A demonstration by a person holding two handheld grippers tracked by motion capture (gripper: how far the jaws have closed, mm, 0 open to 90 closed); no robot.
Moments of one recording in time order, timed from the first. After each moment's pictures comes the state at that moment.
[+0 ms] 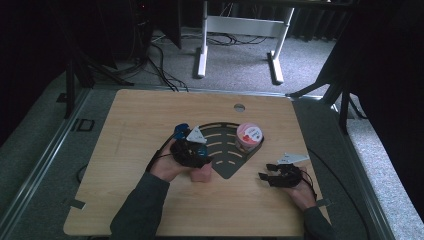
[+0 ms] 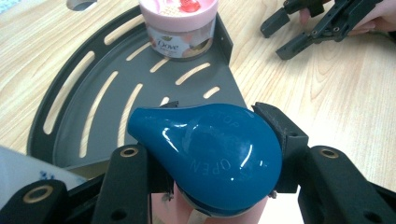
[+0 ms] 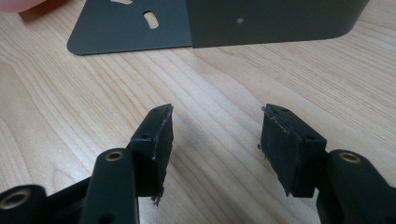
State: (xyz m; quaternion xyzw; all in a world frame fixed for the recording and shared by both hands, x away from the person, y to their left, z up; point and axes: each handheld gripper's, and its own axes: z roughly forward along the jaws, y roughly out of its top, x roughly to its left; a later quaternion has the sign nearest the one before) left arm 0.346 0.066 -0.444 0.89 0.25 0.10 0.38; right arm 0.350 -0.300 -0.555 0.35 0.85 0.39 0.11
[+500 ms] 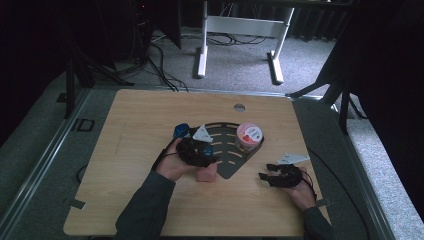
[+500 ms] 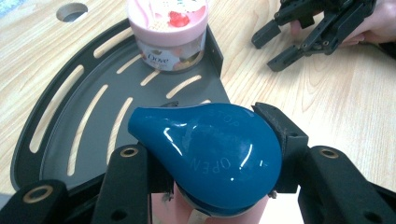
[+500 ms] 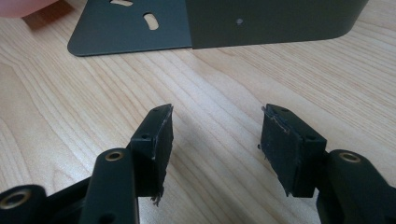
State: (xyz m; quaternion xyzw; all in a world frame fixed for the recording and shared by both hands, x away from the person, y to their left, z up) left arm 0.348 0.051 -0.438 0.88 0.25 0.10 0.38; right arm 0.350 -0.301 -0.555 0.35 0.84 0.39 0.11
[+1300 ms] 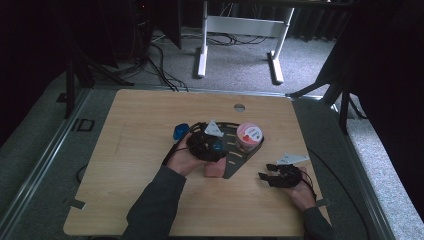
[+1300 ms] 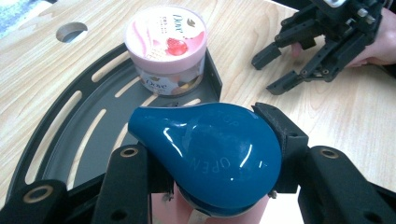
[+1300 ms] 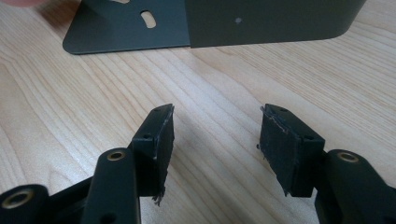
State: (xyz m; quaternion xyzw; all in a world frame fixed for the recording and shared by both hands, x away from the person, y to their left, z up) left arm 0.361 0.025 -0.430 0.88 0.25 0.10 0.39; right arm 0.348 -0.299 -0.555 0.35 0.85 0.38 0.12
